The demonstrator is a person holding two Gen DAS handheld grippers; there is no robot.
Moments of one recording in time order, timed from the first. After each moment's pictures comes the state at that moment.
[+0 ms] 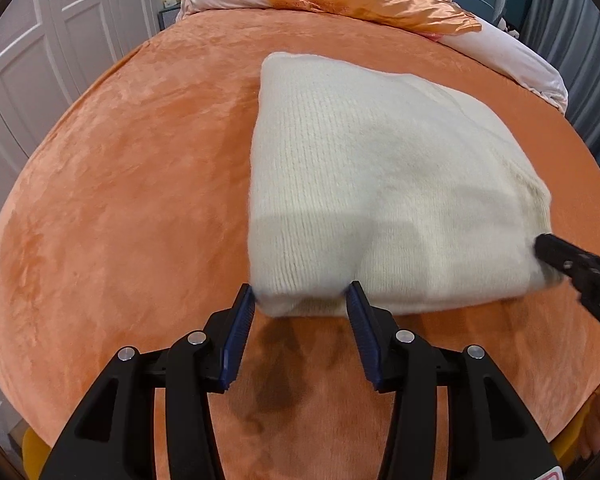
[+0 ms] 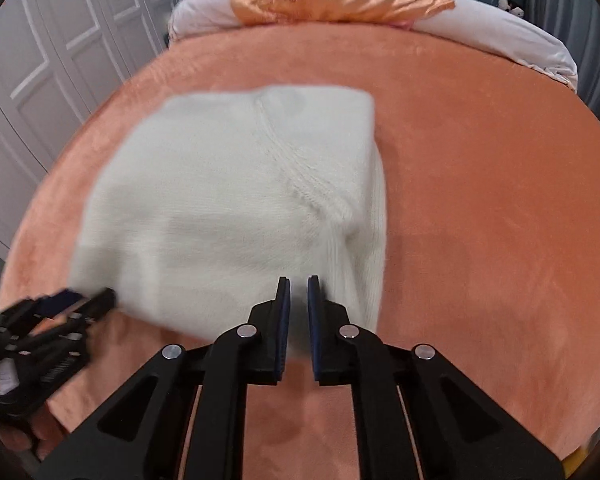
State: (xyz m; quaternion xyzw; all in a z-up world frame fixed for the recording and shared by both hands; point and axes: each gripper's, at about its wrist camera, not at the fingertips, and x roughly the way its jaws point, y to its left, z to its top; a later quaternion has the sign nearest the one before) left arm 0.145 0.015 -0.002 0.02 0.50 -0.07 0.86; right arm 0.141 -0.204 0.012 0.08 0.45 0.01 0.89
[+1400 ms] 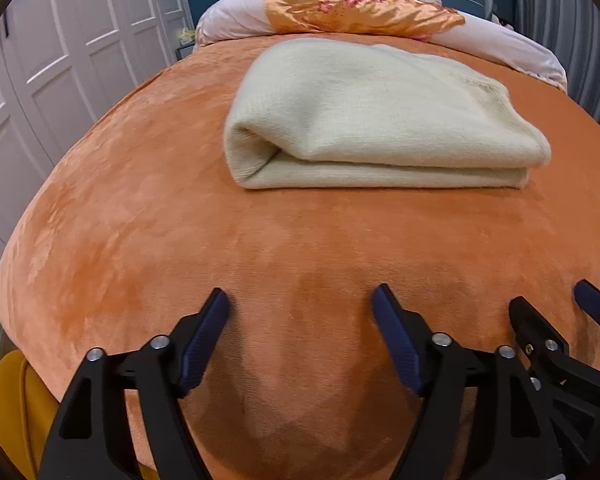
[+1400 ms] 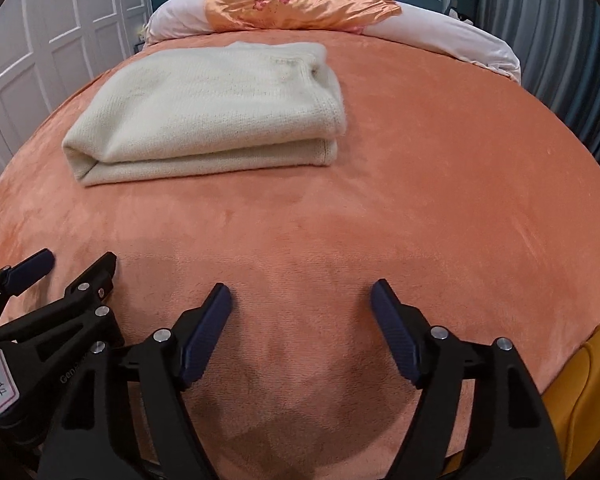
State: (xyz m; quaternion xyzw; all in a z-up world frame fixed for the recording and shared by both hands) left arm 0.060 -0.009 -0.046 0.07 0.43 -0.01 0.90; right arm 0.041 -0.170 -0.057 0.06 0.42 -0.08 0.90
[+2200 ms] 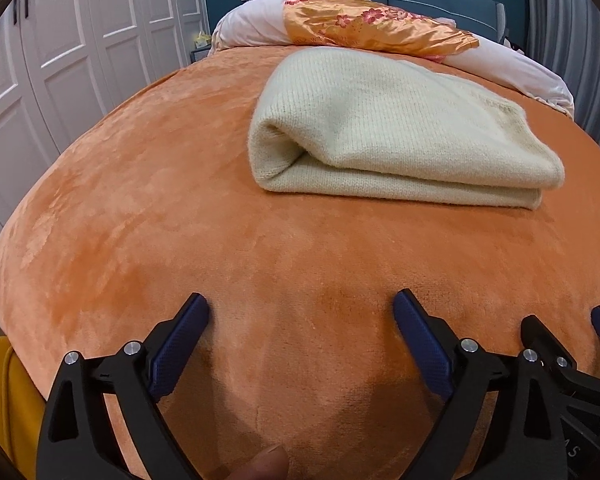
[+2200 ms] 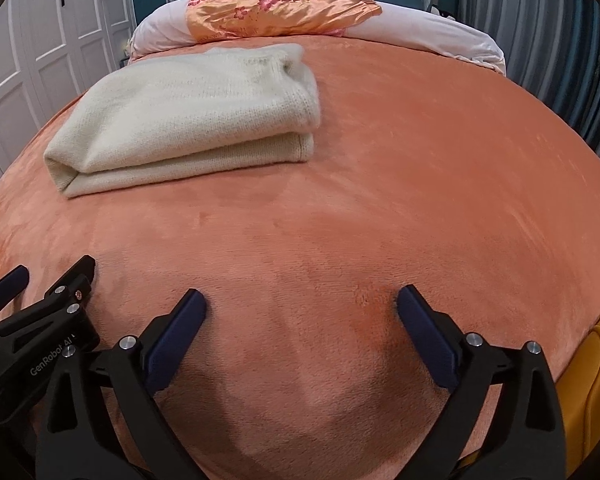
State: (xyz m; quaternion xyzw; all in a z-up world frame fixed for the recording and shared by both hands) left arm 0.057 0.001 -0.052 0.04 0.41 -0.01 0.91; right arm 0.040 -0.184 -0.067 0.07 0.41 -0.10 0.90
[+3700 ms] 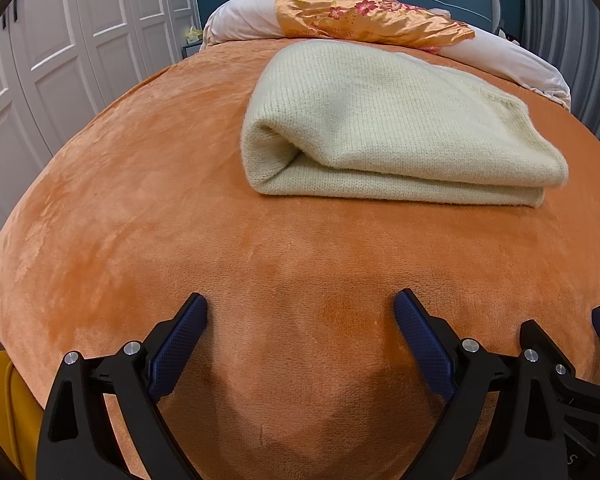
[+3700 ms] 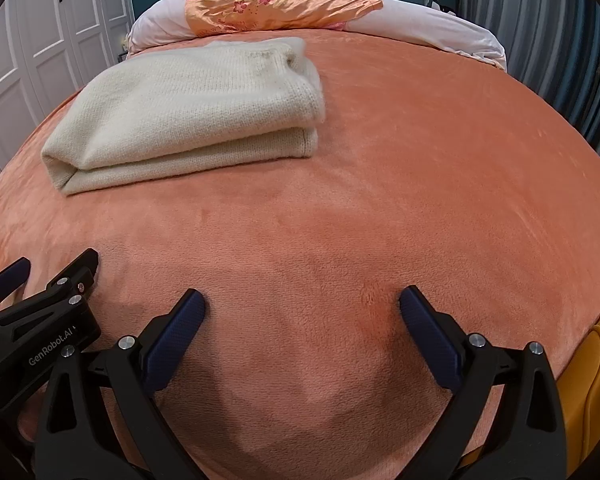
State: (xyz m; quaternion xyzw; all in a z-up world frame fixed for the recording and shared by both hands) left arm 0.072 0.004 -0.051 0.05 0.42 -0.02 0.91; right arm 0.044 -0.181 -0.067 0.07 0.42 -0.10 0.90
